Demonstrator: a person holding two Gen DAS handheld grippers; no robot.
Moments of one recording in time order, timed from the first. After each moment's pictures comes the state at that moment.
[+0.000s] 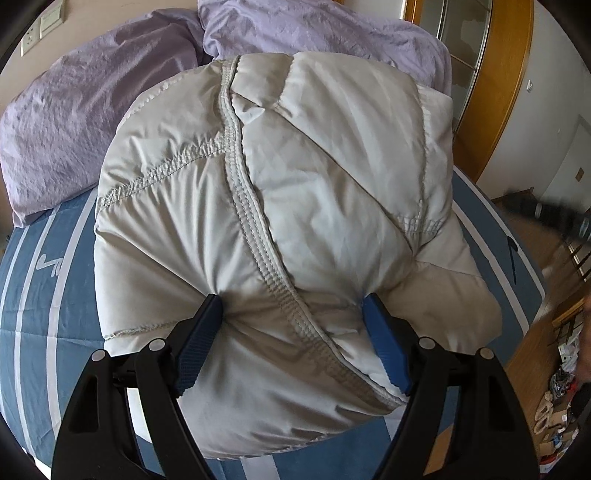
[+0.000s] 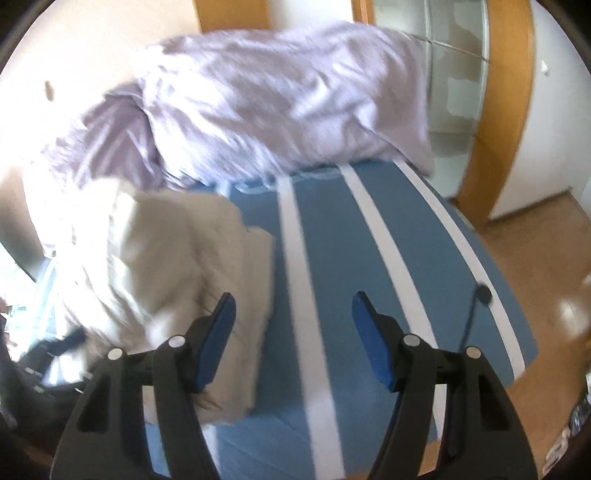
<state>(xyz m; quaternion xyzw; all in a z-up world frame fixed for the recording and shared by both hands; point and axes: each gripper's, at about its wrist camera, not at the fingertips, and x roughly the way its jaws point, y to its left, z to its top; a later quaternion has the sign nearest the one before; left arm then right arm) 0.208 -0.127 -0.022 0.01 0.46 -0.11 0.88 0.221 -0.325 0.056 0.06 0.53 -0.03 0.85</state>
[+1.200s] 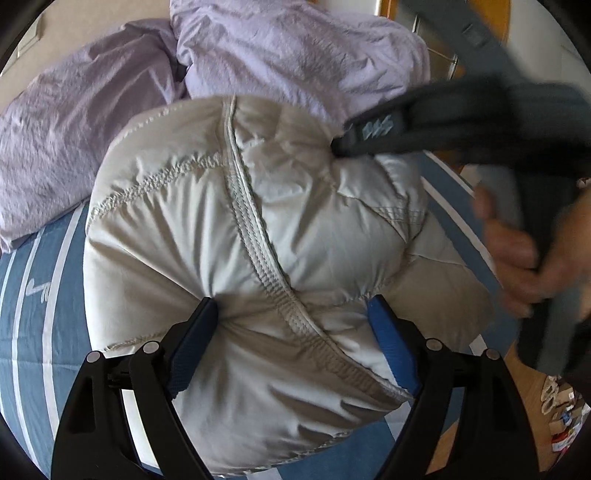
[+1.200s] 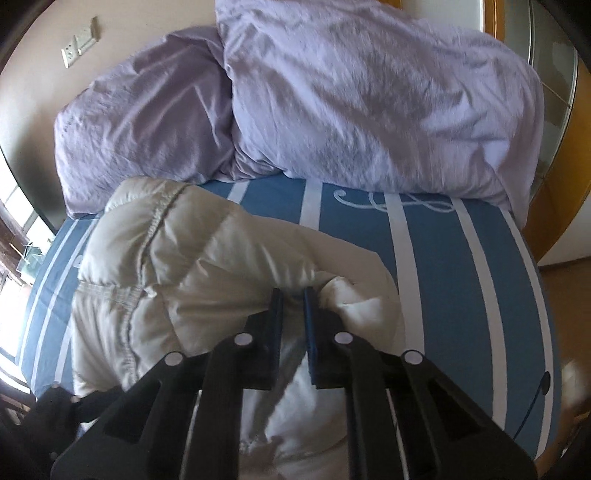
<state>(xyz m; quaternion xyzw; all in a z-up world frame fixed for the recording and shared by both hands) 0.213 -0.123 -0.015 0.03 0.44 -0.15 0.88 0.318 -0.226 -0.009 0.00 0.57 0.07 0.82</state>
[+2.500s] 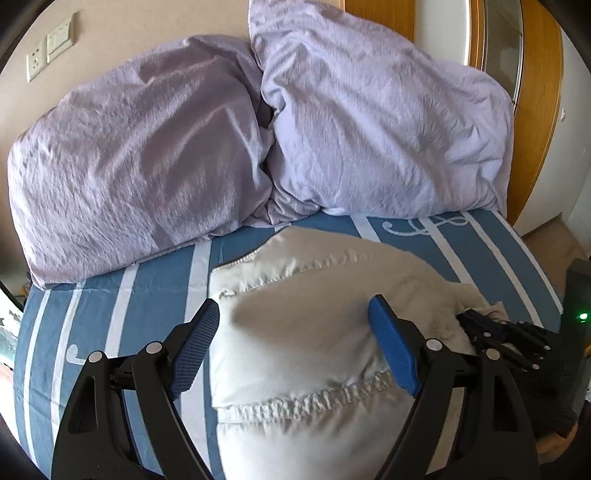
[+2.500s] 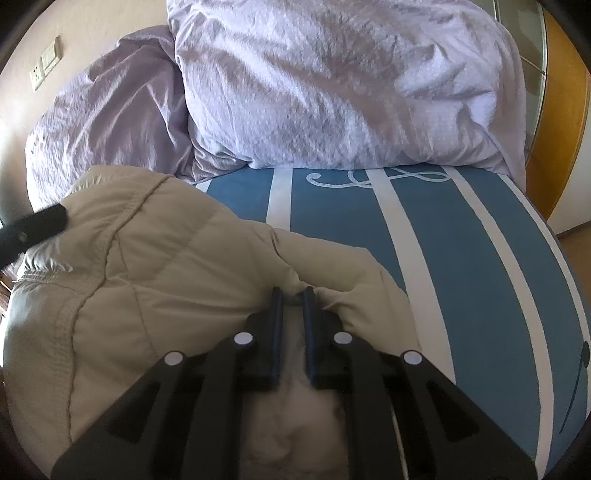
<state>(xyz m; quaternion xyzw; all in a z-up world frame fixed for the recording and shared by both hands) 0.346 -0.056 0.008 0.02 0.41 -0.05 0.91 0.325 -0.246 -0.063 0.04 0.54 0.02 0.84</state>
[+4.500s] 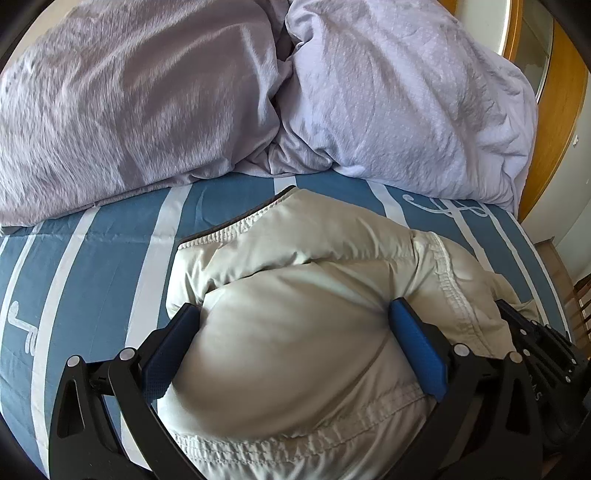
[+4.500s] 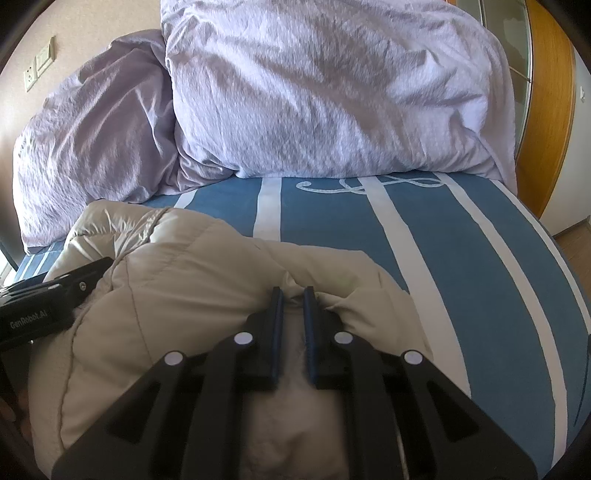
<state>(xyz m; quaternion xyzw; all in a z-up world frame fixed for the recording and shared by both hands) 0.375 -0.038 -0.063 -0.05 0.44 -0.06 0.89 0.330 -0.239 -0.073 0.03 0.51 -0.01 0.86</state>
